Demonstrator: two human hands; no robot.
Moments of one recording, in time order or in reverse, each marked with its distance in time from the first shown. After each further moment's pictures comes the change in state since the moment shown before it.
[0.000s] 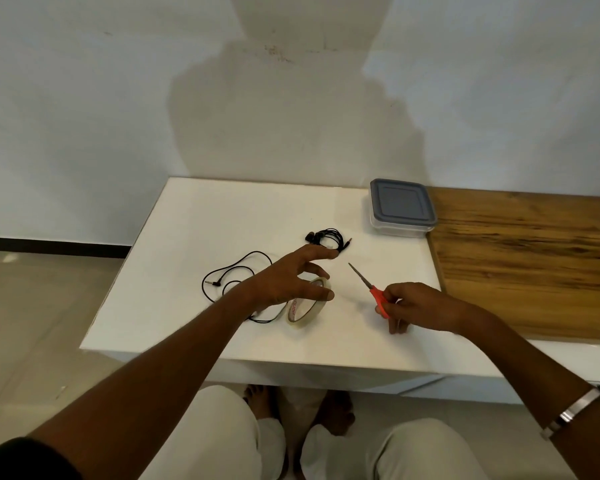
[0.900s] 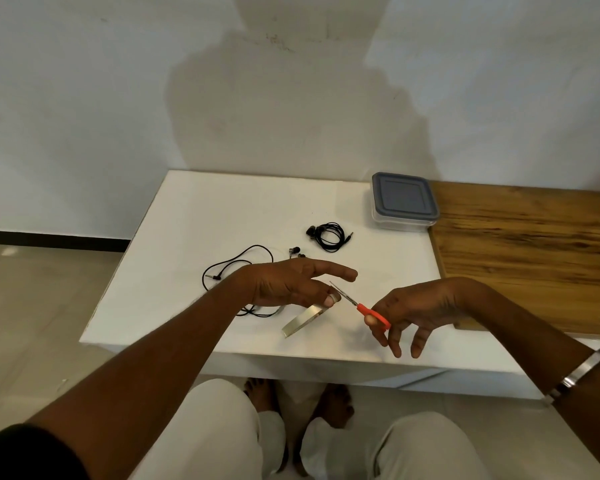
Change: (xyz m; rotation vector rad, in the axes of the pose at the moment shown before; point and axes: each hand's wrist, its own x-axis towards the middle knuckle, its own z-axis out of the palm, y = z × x) left_hand -0.001 0.010 -0.001 -0.142 -0.382 -0.194; right_hand -0.007 -0.031 -0.007 0.149 -0.594 0.174
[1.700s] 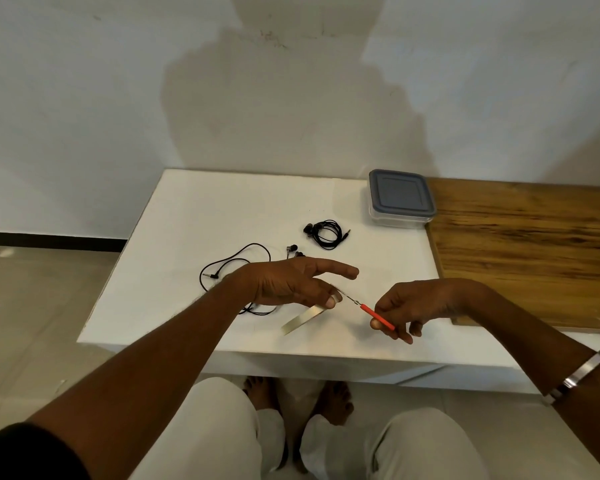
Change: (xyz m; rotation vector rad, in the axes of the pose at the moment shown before) left_hand 0.004 0.002 0.003 -0.006 -0.017 -0.052; right_hand 0.008 0.013 -0.008 -0.201 0.092 -0.031
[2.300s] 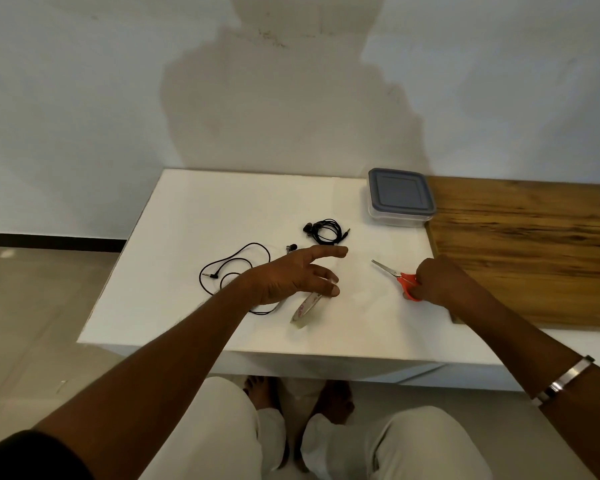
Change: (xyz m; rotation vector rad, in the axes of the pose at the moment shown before) left_hand 0.004 -0.003 0.005 -0.026 0.261 0.074; right_hand 0.017 0.031 -0.024 -0.628 0.739 0.449
